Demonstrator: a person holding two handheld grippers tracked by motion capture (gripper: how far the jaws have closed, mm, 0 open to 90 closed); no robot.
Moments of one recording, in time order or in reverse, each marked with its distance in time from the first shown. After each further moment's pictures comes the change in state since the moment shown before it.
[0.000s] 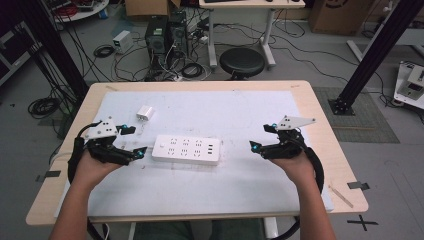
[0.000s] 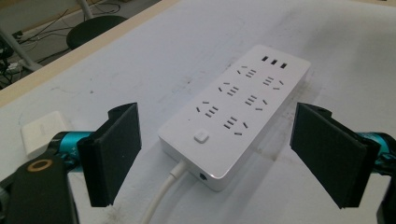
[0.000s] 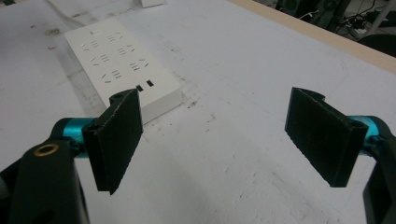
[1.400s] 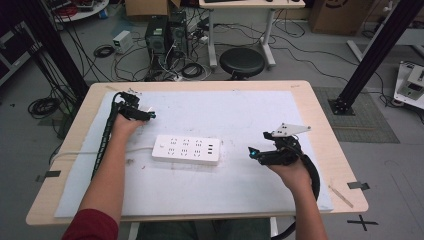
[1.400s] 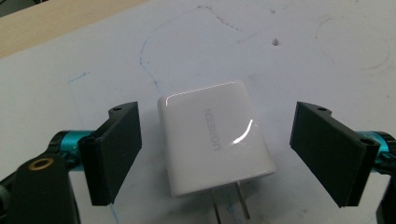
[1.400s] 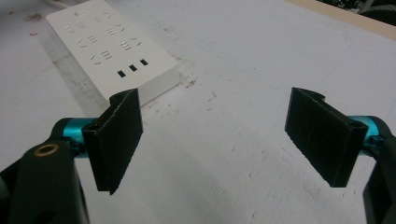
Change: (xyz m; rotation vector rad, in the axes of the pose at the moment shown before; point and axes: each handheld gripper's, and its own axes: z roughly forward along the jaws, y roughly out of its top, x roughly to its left) left arm 0.148 -0.020 0.136 0.294 0.343 -0.291; right arm 0.010 -0.018 0.009 0.044 -0.040 0.053
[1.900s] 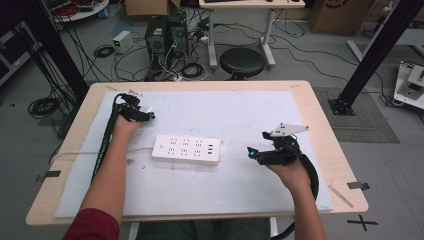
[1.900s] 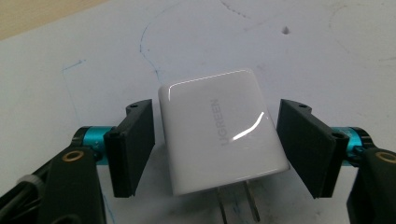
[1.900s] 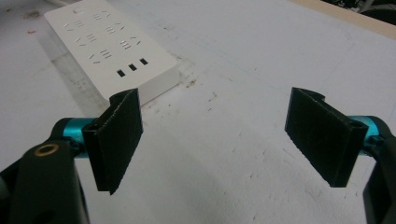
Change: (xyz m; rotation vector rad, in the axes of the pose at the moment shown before) left arm 0.001 -0.004 0.007 0.022 0.007 -0.009; right arm 0.001 0.001 0.002 0.010 -0.003 -0.009
